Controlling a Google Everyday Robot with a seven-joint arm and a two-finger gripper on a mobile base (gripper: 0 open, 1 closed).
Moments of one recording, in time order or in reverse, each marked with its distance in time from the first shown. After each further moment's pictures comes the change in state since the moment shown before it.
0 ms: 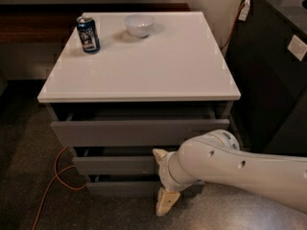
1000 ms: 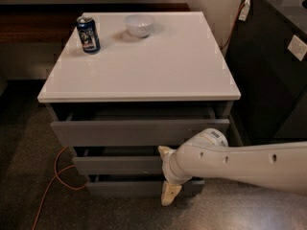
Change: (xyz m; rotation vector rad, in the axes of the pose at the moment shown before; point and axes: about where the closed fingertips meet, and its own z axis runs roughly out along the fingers) arm 0.045 -0.029 0.050 0.032 0.079 0.004
